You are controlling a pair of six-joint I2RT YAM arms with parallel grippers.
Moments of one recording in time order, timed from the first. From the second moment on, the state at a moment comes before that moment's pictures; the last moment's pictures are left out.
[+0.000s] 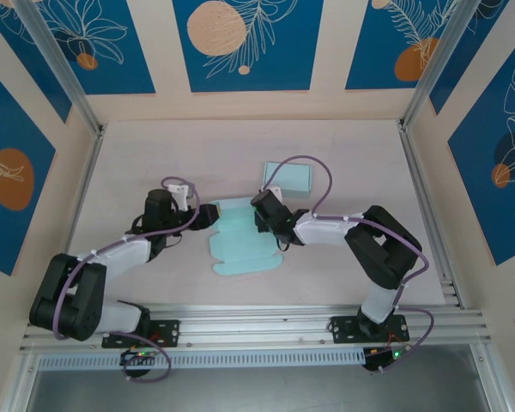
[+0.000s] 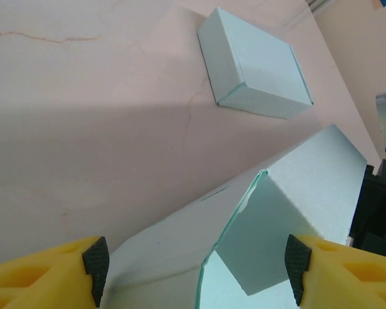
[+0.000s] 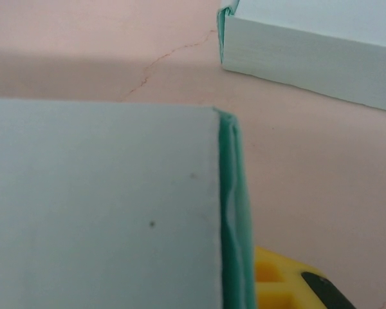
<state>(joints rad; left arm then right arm) -0.29 1.33 0.50 0.28 0.47 -0.49 0.81 1.76 0.94 -0.07 0.34 0.53</state>
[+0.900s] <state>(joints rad) -0.41 1.22 0.39 0.32 0.28 -0.63 0.81 1.81 1.01 -0.11 0.34 0.53</state>
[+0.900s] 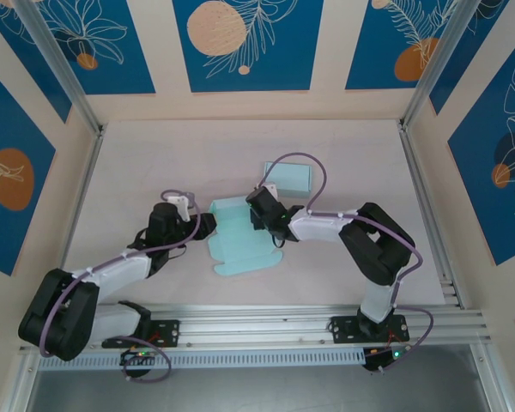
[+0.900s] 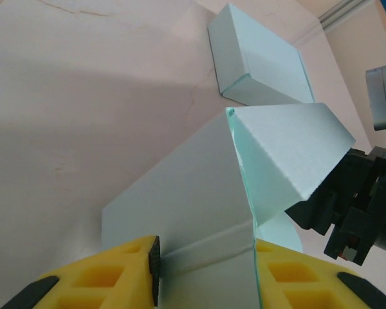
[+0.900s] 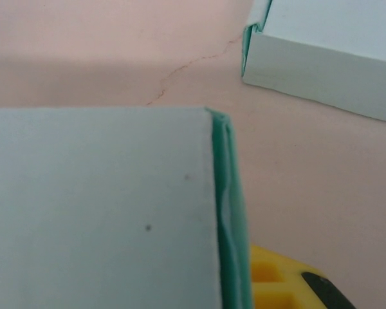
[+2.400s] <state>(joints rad) -0.55 0.90 0.45 0.06 0.11 -0.38 0.83 1.82 1.03 -0.13 0.35 0.53</state>
